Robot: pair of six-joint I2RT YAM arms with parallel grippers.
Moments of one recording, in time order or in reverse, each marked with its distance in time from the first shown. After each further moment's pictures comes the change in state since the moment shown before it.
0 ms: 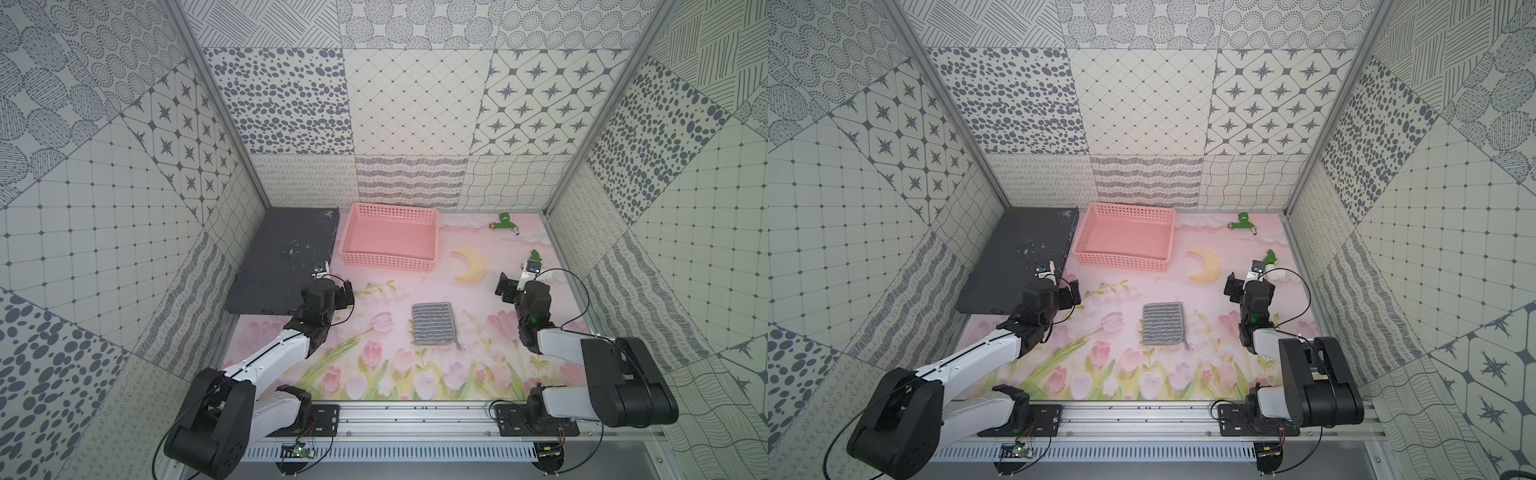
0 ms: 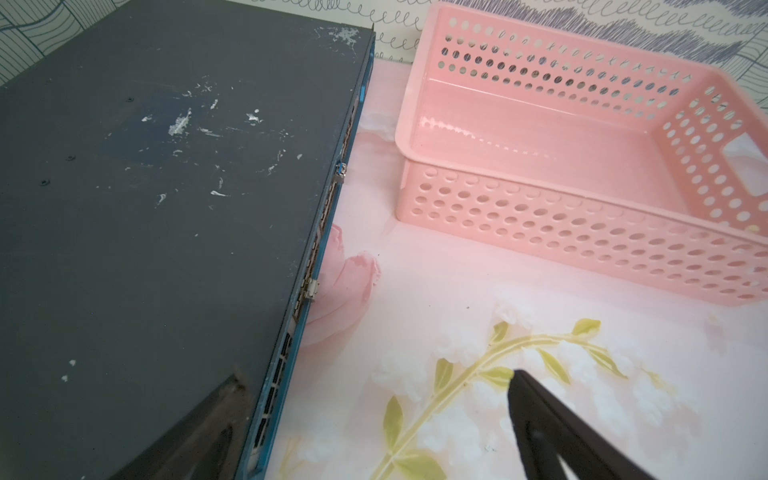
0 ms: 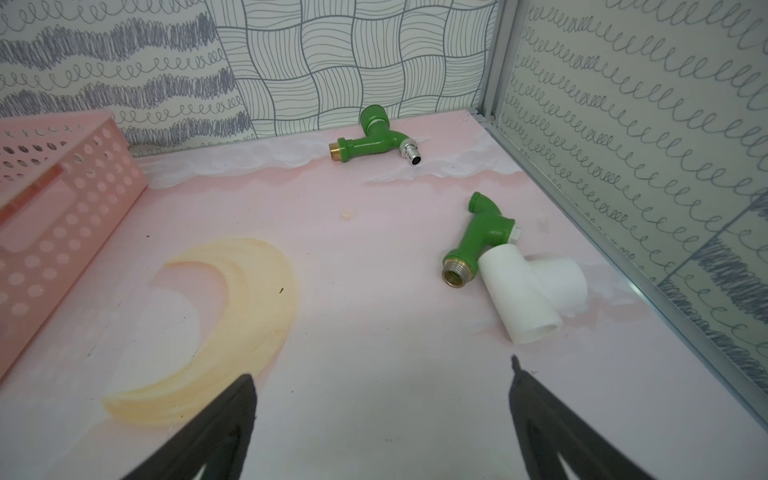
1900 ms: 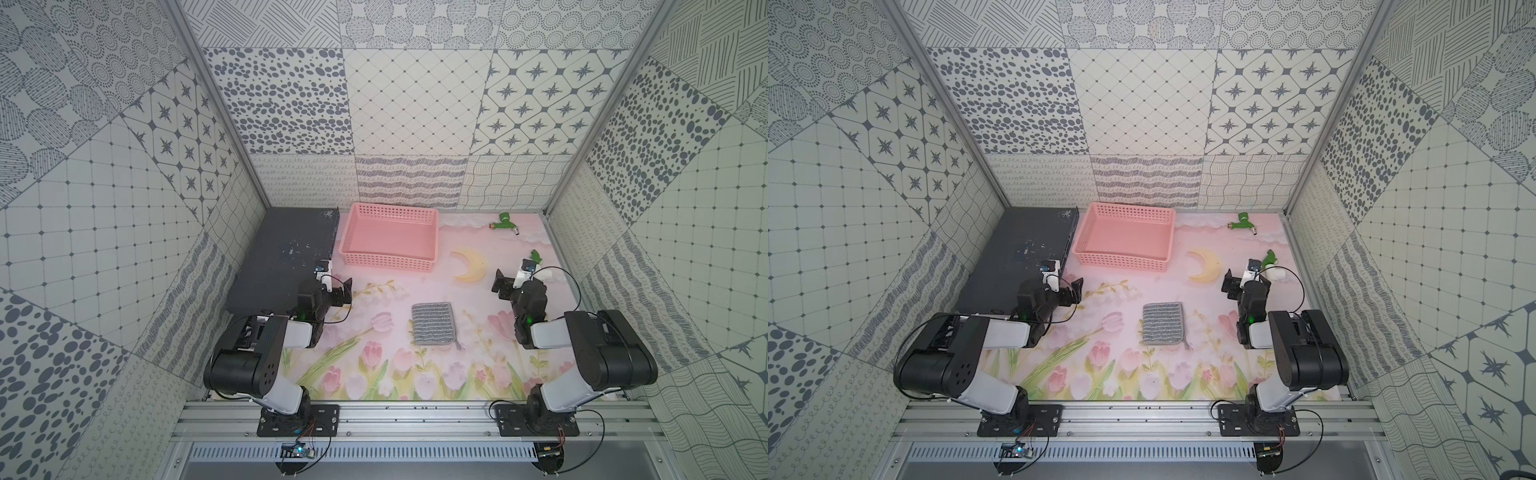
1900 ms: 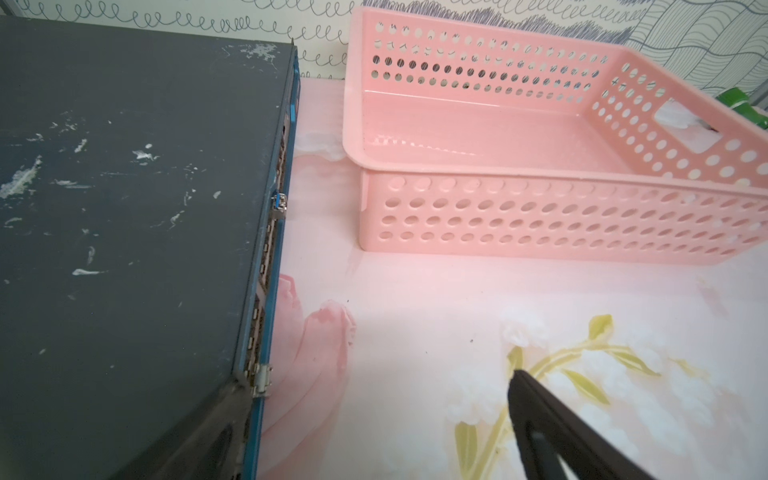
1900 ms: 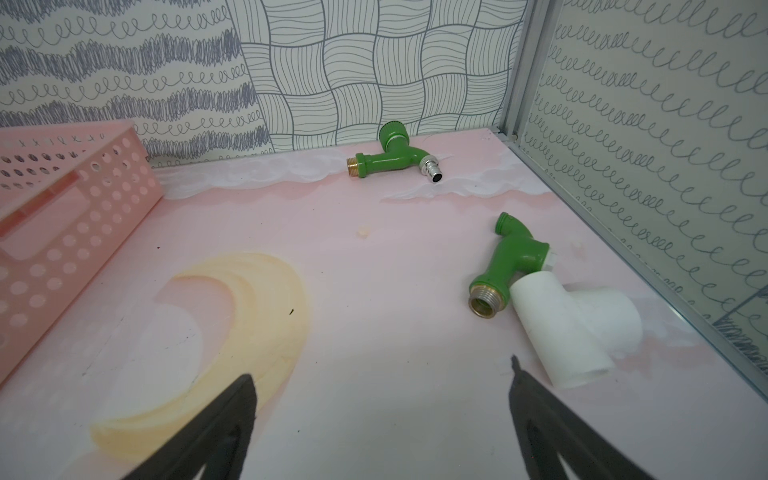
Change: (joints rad) left arm 0.196 0.382 -0.058 0.560 0.387 0.204; right arm -0.013 0.160 0.012 0.188 -0.034 -0.019
